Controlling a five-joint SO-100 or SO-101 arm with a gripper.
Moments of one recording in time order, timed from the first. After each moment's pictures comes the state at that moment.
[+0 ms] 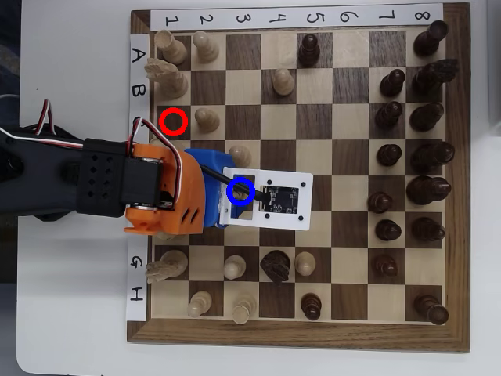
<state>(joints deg) 4.8 105.8 117.3 59.6 92.5</state>
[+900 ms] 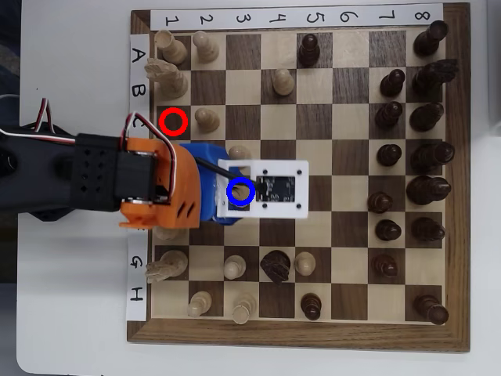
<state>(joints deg) 2.4 108.0 117.3 63.1 90.4</state>
